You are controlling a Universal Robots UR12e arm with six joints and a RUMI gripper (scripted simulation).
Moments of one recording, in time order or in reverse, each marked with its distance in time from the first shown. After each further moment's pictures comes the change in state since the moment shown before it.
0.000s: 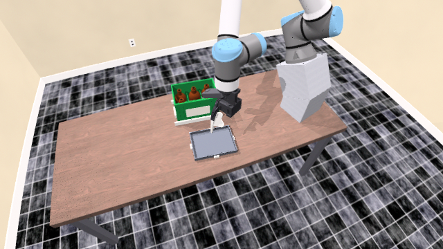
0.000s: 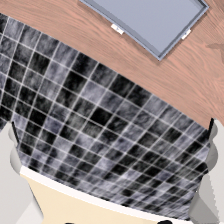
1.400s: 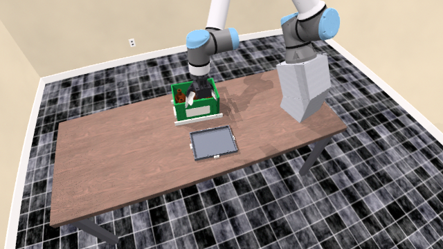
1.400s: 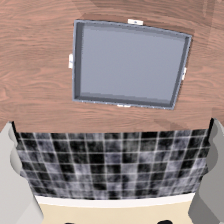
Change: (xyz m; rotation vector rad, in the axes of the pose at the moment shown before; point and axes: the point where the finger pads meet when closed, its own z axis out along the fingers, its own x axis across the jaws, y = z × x) arm 0.057 -0.177 0.029 0.005 0.009 0.560
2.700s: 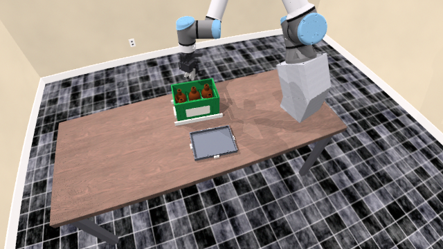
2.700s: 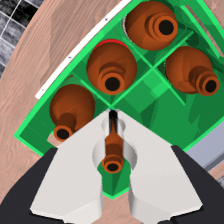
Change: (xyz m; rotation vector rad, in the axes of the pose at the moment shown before) arm 0.027 -0.288 0.037 0.071 -0.017 0.881
